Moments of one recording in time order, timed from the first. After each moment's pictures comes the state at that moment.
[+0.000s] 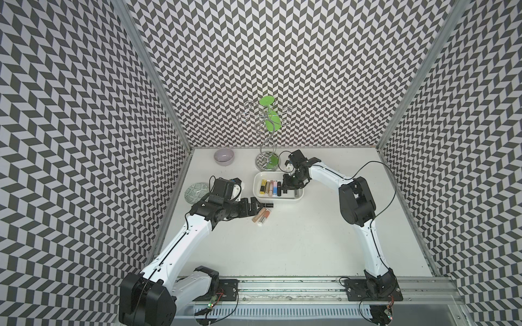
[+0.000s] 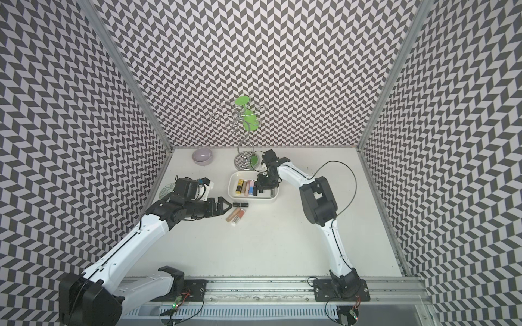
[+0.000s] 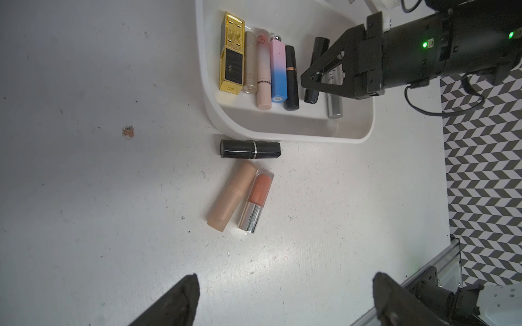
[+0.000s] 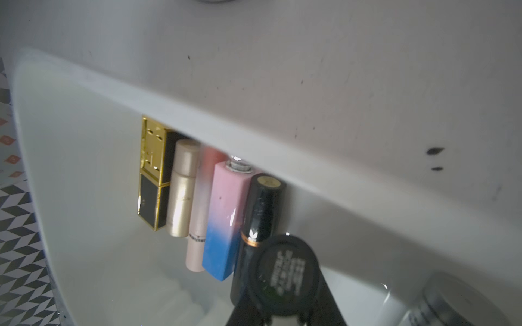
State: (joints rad) left arm -0.32 1.11 0.86 -0.66 0.38 -0.44; right arm 0.49 2.35 1.94 -0.78 -0.37 0.36
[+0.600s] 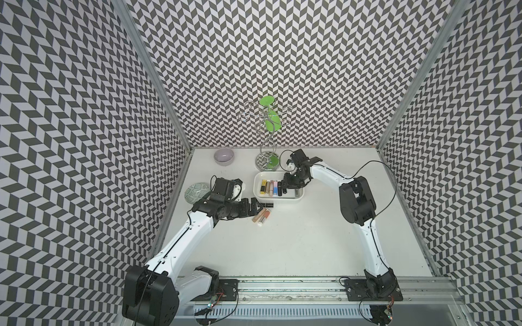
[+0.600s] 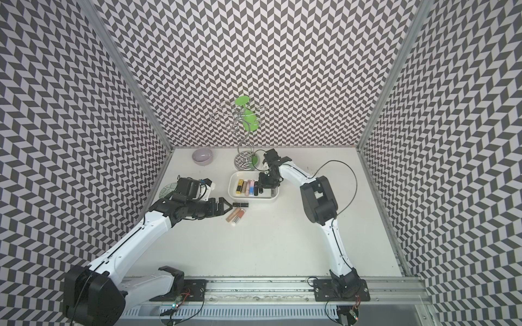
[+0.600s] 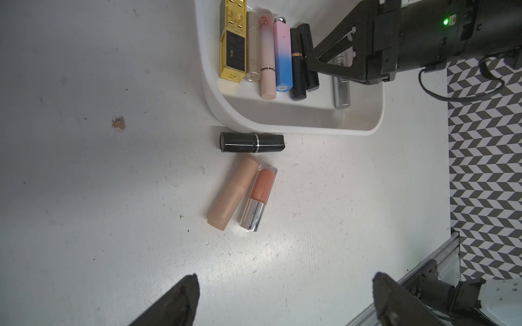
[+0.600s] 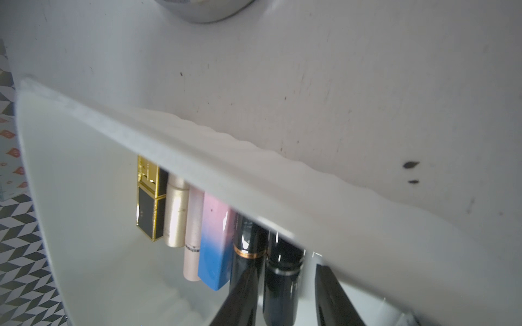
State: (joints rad) left arm -0.30 1.15 0.86 -0.66 0.42 -0.41; right arm 0.48 2.35 1.94 -0.76 -0.39 0.37
